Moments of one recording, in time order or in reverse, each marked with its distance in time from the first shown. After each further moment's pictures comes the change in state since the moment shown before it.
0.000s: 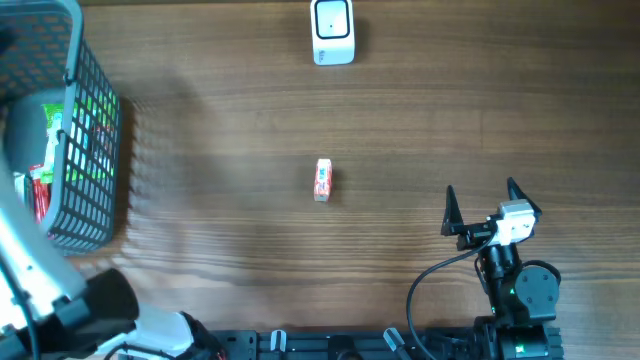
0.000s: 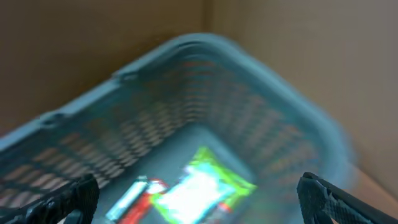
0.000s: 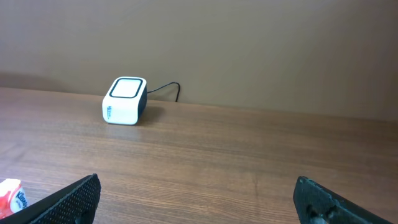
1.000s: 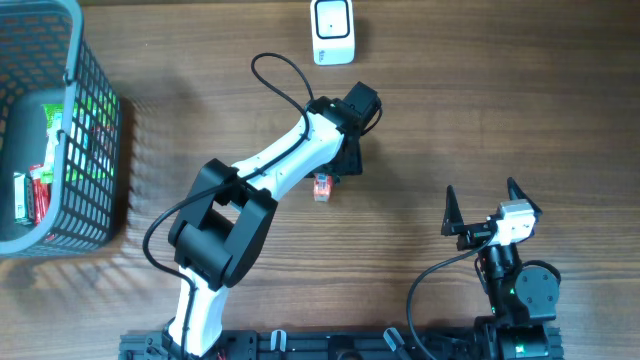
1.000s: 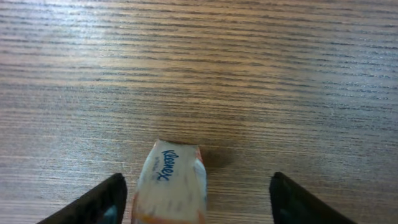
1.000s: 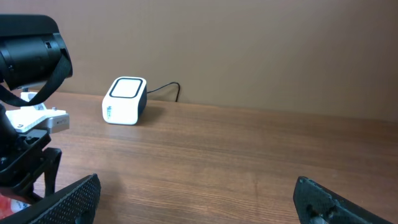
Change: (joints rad) left arm -1.159 0.397 -0.604 0.189 0.191 -0.430; right arm 0.000 0.000 0.000 0.000 0.000 0.000
